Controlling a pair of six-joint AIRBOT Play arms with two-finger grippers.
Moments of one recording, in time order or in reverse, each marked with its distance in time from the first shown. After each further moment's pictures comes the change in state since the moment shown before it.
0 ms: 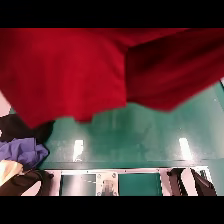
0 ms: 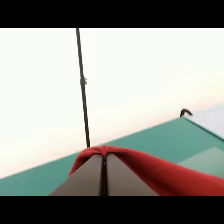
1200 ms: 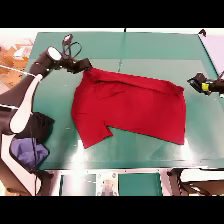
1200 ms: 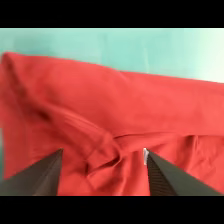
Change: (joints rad) left arm 0.053 -0.943 -0.221 -0.245 0.187 -0.029; right arm 0.148 -0.829 -0.415 -0.060 0.035 -0.100
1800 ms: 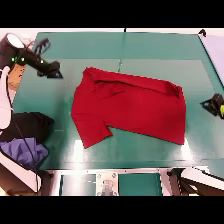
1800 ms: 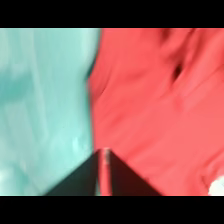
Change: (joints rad) left arm 0.268 0.018 0.081 0.091 -0.658 0.051; right arm -0.310 0.281 -0.277 -0.150 0.339 0.020
